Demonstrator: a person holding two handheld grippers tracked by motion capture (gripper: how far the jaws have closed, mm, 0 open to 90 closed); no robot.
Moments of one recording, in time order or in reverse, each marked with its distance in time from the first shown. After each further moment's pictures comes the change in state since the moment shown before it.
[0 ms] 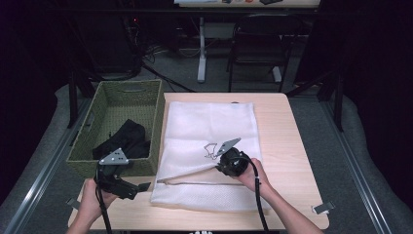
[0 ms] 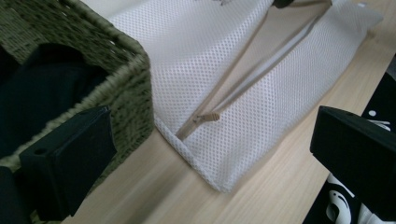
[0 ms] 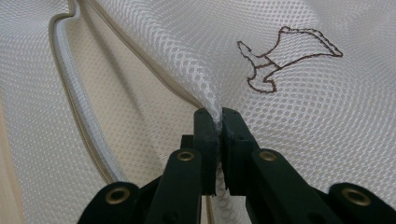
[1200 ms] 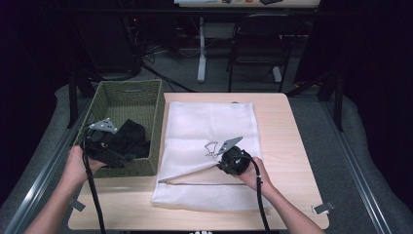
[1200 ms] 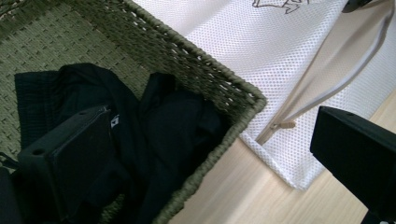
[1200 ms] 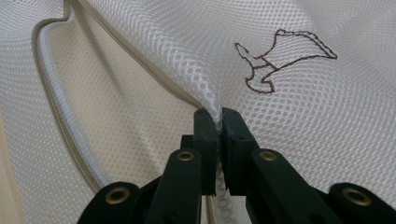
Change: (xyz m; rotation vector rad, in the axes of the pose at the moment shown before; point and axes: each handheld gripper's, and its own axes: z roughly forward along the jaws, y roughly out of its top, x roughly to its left) left arm 0.066 0.052 -0.025 0.111 0.086 0.036; right arm -0.004 0.001 -0.006 -0.014 -0.010 -0.003
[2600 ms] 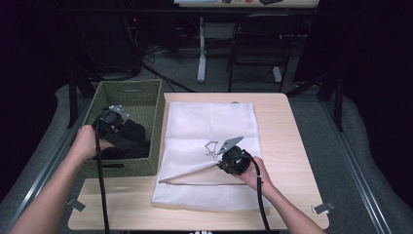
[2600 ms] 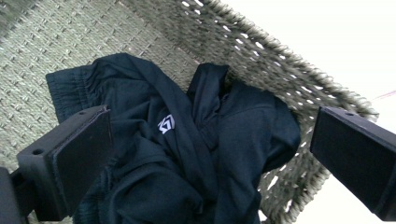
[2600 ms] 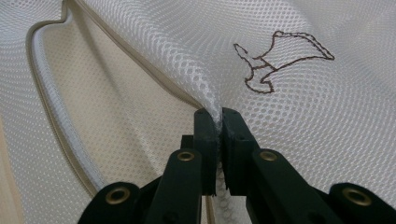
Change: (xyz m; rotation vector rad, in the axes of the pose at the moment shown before) left arm 0.045 0.035 0.036 0.214 0.025 0.052; right arm 0.000 0.001 -0.003 -0.004 -0.010 0.002
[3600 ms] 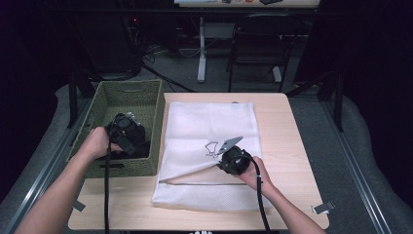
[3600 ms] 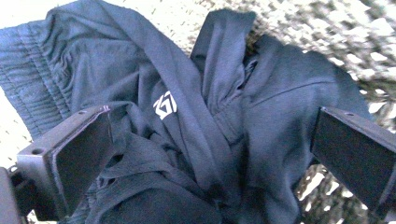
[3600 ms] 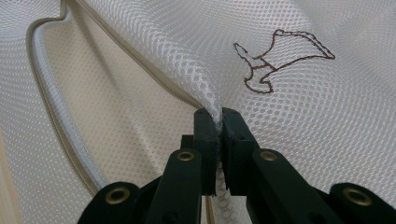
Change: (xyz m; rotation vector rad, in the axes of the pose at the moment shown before) left arm 0.008 0.004 0.051 0.227 -0.011 0.015; right arm -0.001 -0.001 0.002 0.008 0.004 -0.008
